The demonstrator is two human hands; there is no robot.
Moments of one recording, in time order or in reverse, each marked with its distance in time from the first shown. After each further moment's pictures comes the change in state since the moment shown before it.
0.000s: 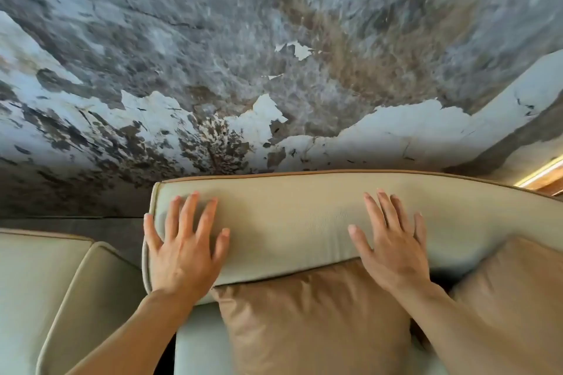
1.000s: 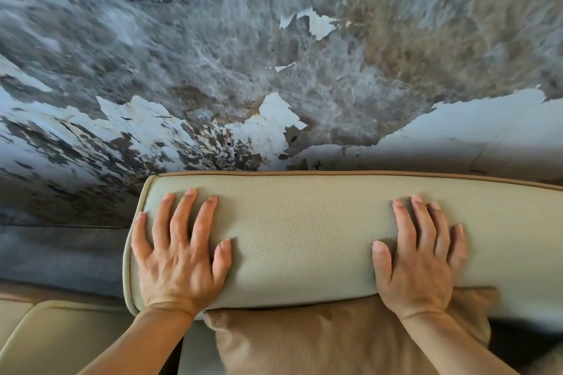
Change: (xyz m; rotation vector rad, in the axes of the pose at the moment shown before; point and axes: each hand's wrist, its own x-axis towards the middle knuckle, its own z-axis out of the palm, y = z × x) left_hand 0.074 0.008 0.053 0.166 0.364 0.008; right_hand 0.087 -0.008 0.095 0.092 0.530 -0.009
